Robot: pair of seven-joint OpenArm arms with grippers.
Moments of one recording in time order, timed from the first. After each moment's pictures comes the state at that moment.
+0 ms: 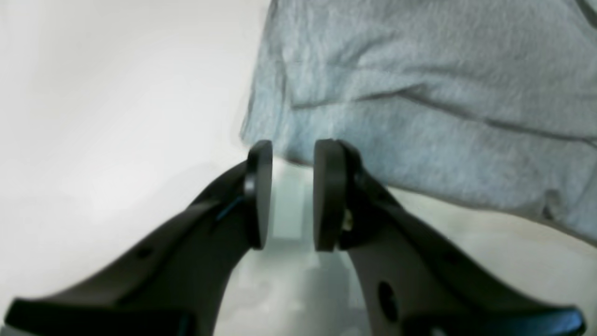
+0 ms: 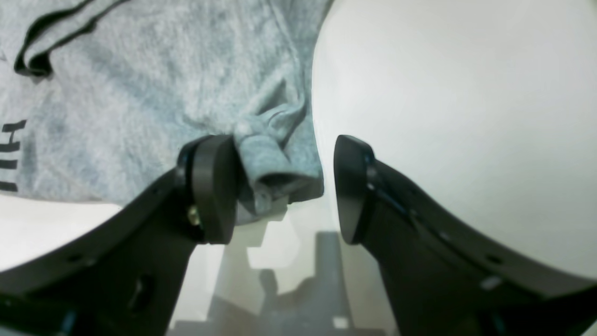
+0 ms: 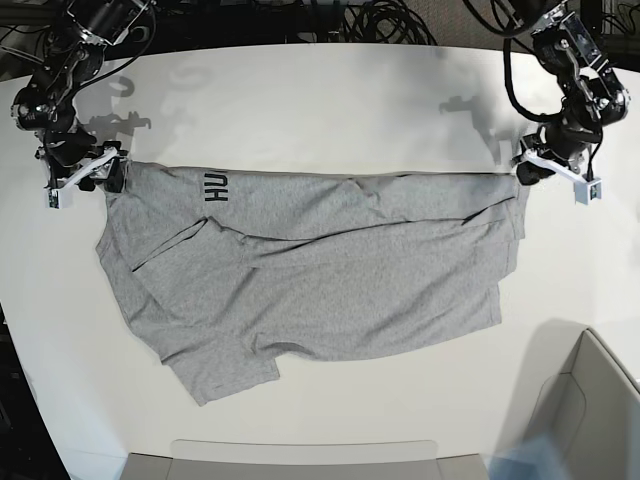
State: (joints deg) left arm 8.4 -9.1 -40.8 94.2 -33.5 -19.2 66.4; right arm -3.9 9.7 41.6 85.2 17.6 41.2 -48.9
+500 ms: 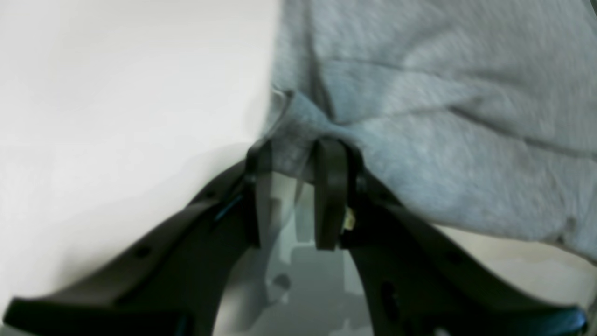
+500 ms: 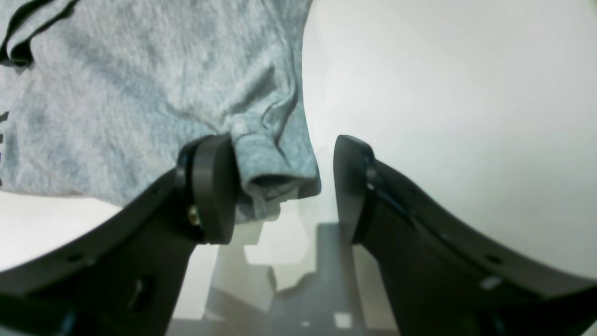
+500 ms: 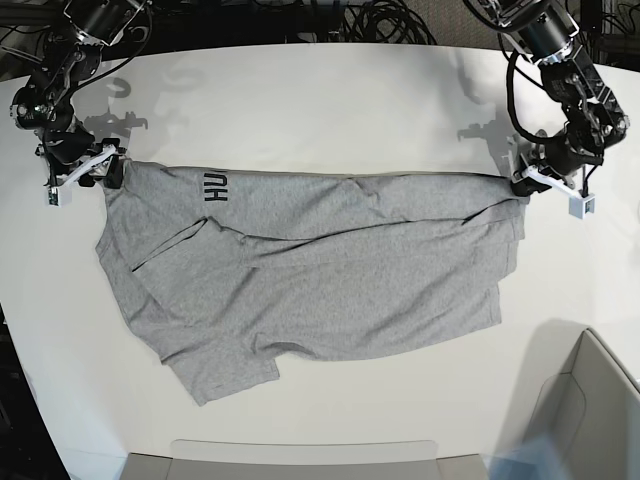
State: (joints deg) left arm 0.1 -12.5 -41.8 75.9 -33.8 -24.4 63.0; right arm -3.9 10.6 41.5 82.8 17.6 41.3 -48.5
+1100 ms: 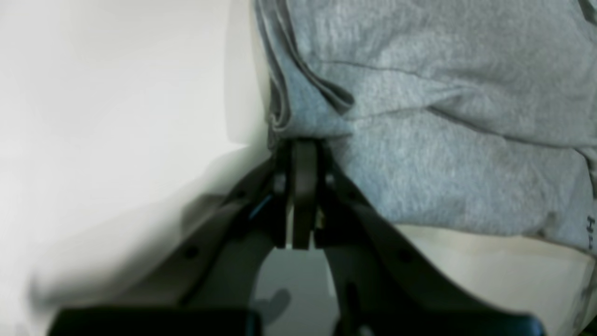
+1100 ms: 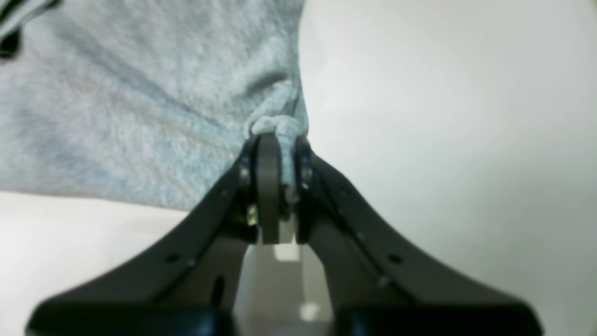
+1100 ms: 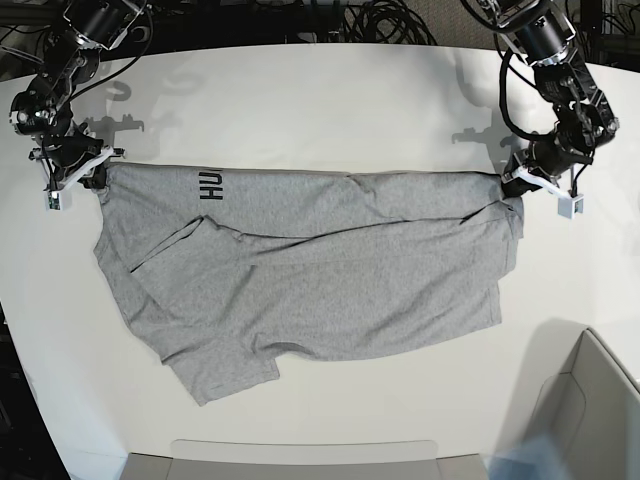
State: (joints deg) left arm 1.0 -12.4 -39.3 74.1 -35.7 -24.6 61.2; right arm -2.2 10.5 41.6 83.0 8.8 41.2 -47.6
